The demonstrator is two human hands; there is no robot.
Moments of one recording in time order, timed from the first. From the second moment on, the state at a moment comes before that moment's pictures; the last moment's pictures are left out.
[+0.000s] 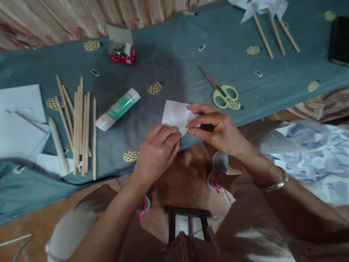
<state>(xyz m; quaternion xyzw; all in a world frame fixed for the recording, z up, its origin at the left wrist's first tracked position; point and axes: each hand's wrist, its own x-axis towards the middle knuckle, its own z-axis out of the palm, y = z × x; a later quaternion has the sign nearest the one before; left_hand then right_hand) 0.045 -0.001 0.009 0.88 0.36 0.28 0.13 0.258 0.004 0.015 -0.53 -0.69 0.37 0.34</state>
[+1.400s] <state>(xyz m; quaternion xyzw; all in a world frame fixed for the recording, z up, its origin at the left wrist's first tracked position) 0.050 -0.002 0.009 0.85 0.37 0.31 0.20 0.247 -0.003 0.015 -0.57 -0.70 0.27 0.34</state>
